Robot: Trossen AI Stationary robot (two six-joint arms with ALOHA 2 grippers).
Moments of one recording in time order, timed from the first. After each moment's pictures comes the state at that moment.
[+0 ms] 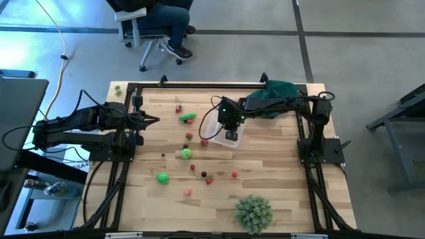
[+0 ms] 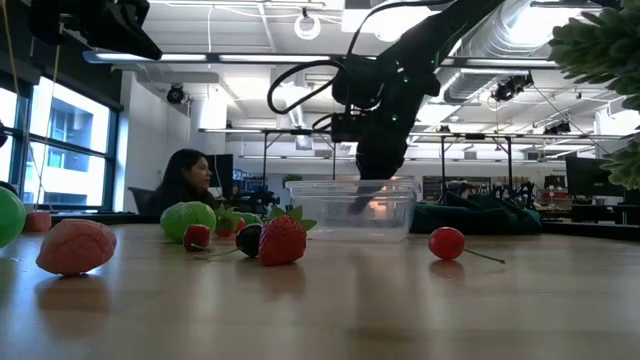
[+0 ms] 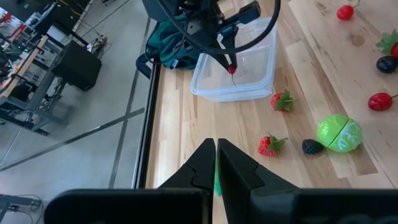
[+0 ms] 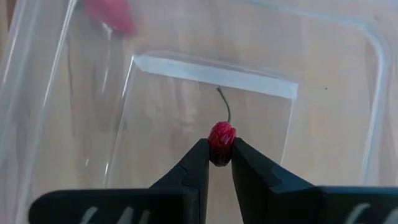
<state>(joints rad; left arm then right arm) 0.23 0.49 0.71 -0.73 -0.20 0.55 -0.29 1.89 1.26 -0.53 -0.13 -0.18</state>
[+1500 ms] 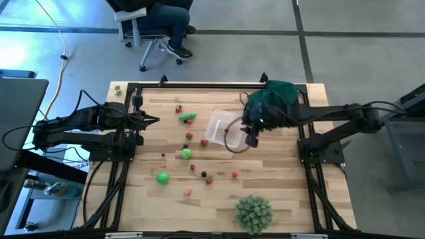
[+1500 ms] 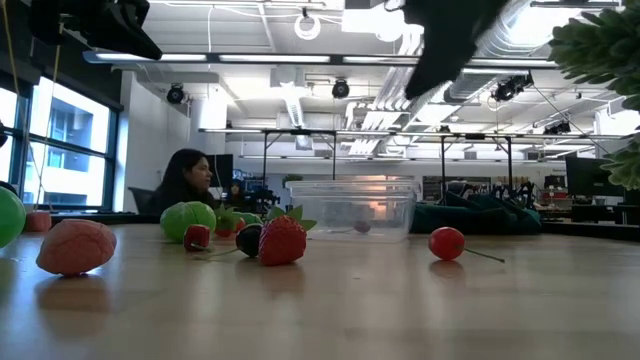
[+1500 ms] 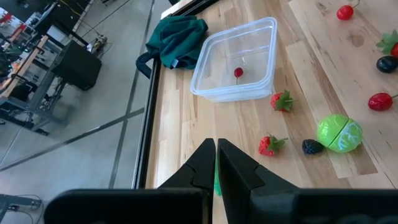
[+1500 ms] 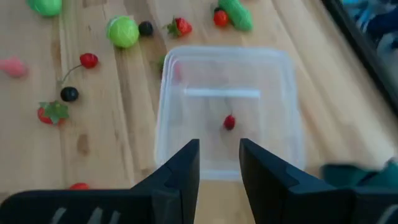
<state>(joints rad) 0.23 0.49 0.71 -0.73 -0.20 0.55 -0.05 1.27 1.03 -0.61 0.15 0.17</state>
